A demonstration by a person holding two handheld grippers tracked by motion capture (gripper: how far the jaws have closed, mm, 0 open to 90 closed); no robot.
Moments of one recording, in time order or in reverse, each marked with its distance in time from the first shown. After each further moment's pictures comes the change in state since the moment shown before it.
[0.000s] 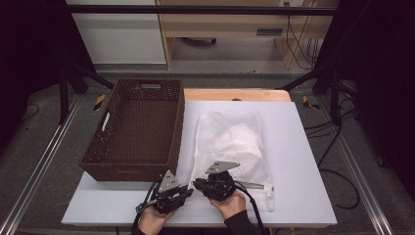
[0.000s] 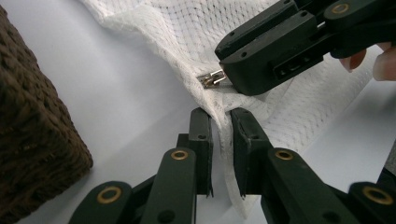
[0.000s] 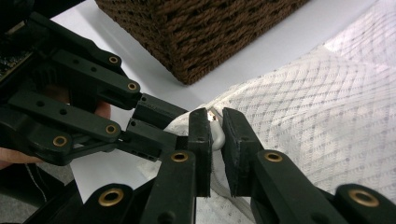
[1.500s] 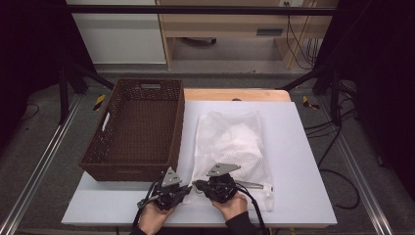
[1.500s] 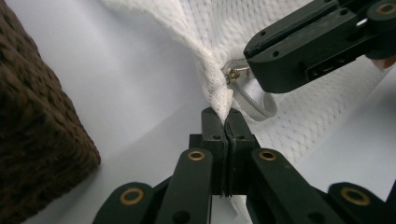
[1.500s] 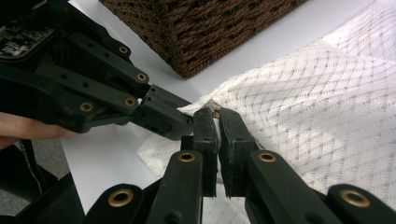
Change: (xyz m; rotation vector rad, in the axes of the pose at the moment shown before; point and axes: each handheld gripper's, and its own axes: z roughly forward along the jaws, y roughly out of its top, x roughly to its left) left arm 0.006 0.004 0.005 0.052 0.003 -0.014; right arm 0.000 -0.006 -0.002 0.000 -0.010 -0.027
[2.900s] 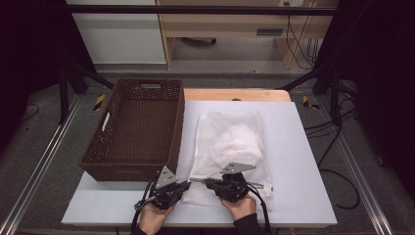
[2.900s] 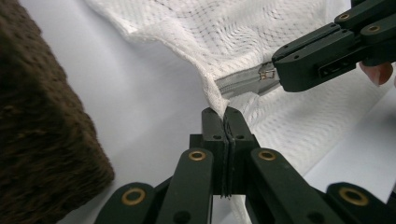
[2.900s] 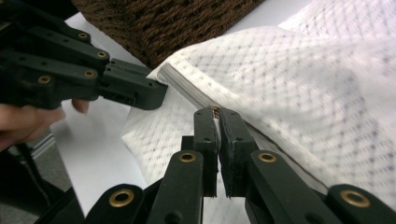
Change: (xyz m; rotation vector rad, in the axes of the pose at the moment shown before) left arm -0.001 0.000 -0.008 -0.096 0.025 -0.025; right arm -0.020 -0.015 -0.021 -0.043 0.003 0.113
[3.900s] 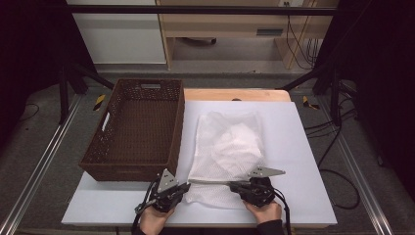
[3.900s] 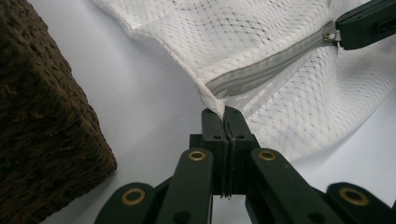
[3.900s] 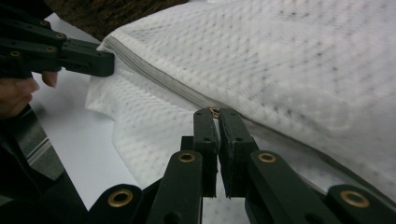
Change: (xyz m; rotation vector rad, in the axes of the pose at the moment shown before) left arm -0.004 -0.004 -0.002 0.004 0.041 0.015; right arm -0.036 -0.028 -0.052 -0.003 -0.073 0.073
